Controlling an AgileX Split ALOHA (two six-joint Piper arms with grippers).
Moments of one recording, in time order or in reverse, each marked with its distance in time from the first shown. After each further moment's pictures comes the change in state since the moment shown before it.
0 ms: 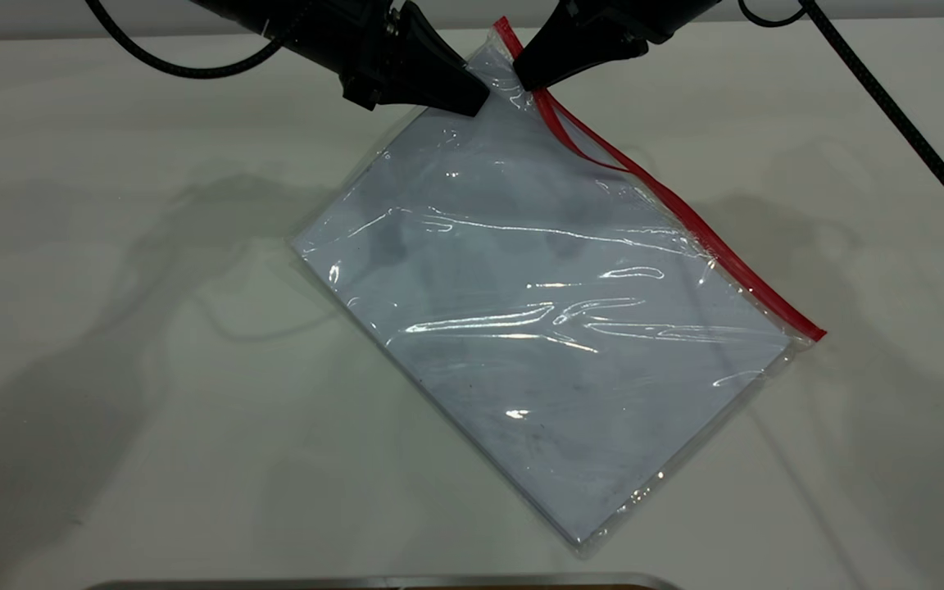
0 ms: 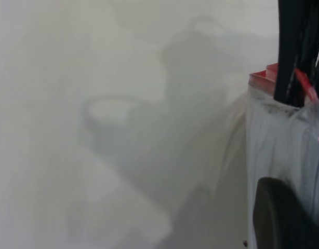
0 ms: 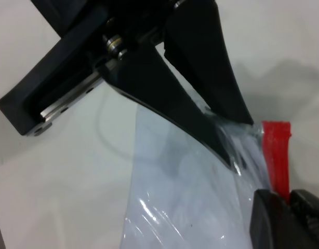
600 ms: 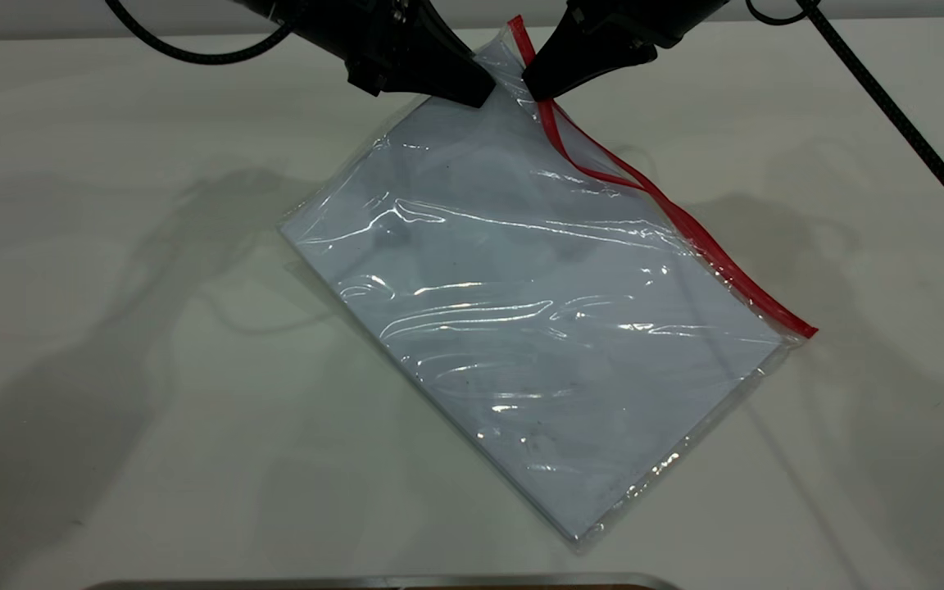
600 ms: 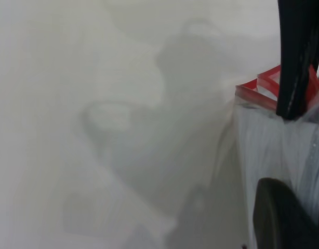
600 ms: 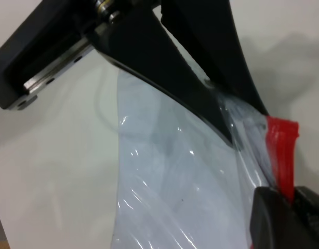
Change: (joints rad) left arm -0.006 0.003 -0.060 0.053 0.019 -0.071; right arm 0.000 0.000 -0.009 -0.115 0.003 0.105
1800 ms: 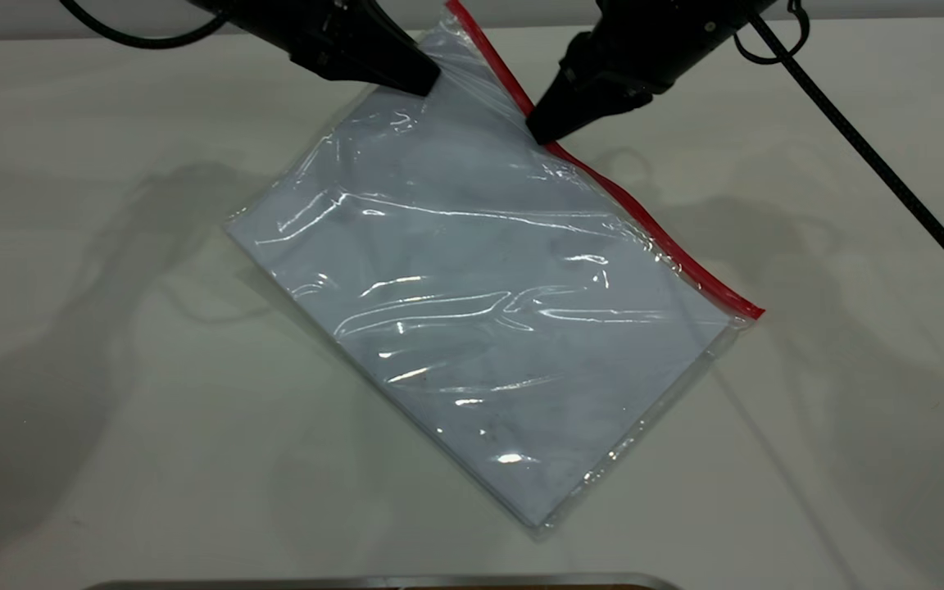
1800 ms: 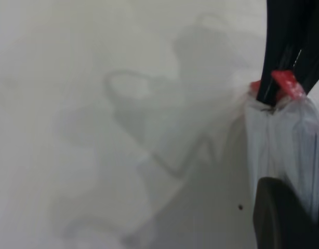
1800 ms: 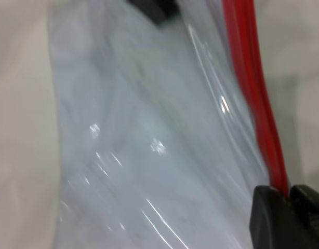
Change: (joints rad) left arm 0.093 0.000 0.001 0.017 0.053 -0.073; right arm 0.012 0.066 -0.009 -0.058 -0.081 0.005
